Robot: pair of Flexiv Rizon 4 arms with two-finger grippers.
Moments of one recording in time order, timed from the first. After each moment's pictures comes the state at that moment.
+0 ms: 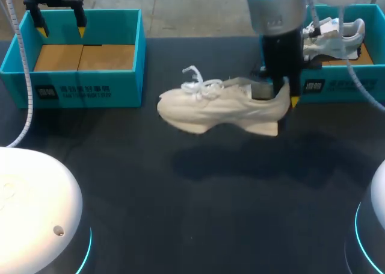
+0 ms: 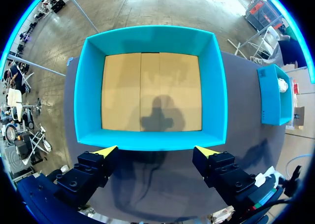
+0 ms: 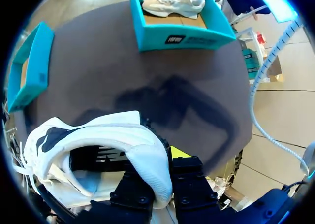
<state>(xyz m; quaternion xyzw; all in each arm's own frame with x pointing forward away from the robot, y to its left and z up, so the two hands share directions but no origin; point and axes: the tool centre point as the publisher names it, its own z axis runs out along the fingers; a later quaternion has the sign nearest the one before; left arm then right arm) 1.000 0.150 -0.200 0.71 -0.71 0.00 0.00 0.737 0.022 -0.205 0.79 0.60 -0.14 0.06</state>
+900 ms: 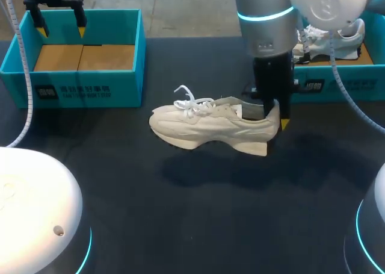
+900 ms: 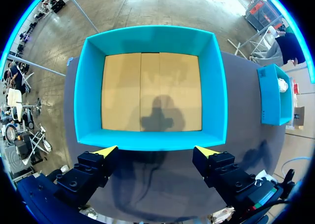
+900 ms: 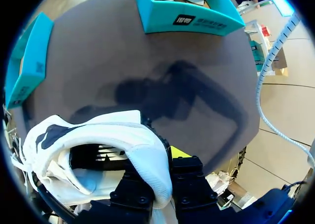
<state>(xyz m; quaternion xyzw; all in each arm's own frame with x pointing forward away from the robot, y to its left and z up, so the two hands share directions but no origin) 1.000 0.150 -0.200 0.71 -0.71 0.00 0.00 0.715 0.042 -0.237 0.79 0.59 -0.14 0.02</state>
